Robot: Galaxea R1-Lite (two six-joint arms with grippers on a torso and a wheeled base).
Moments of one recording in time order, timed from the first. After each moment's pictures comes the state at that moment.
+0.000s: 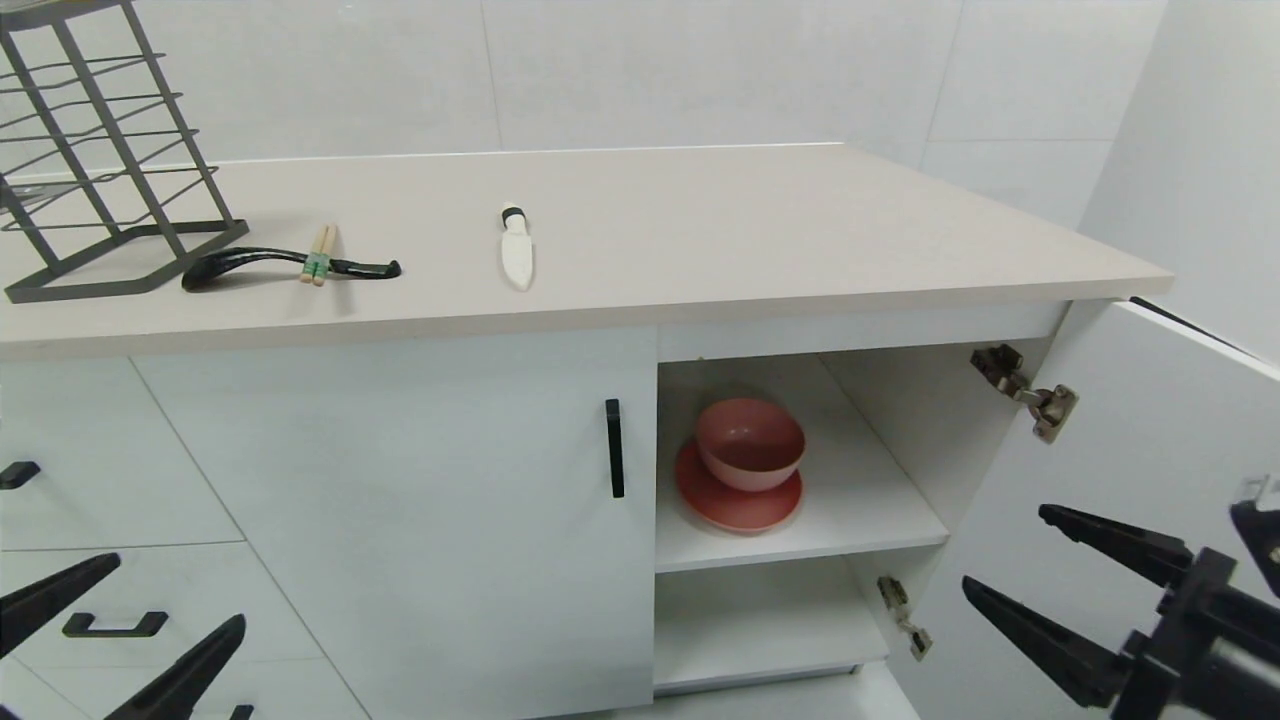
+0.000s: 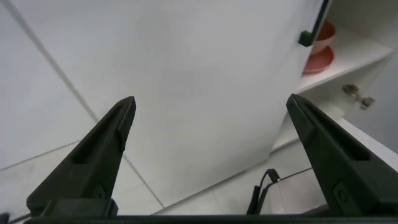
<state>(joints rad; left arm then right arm) -0.13 0.65 -0.13 -0.39 -0.15 0.11 0.44 1.22 0.00 -1.01 0.13 0.00</state>
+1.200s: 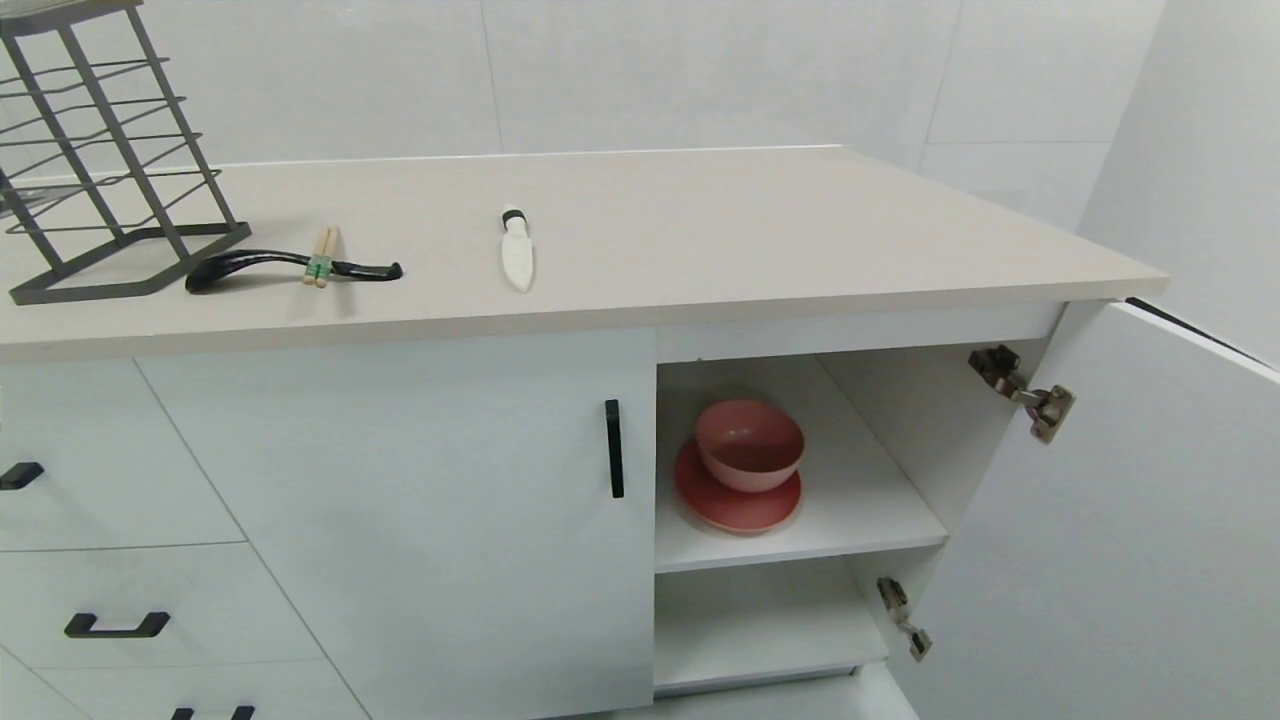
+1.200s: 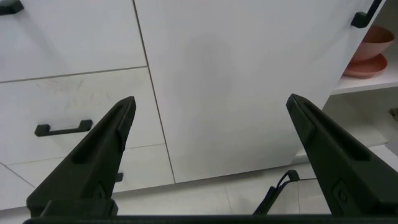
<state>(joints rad) 0.04 0.07 0.00 0.00 -0.10 0.03 0.08 0.14 -0.01 -0.07 0.12 -0.02</state>
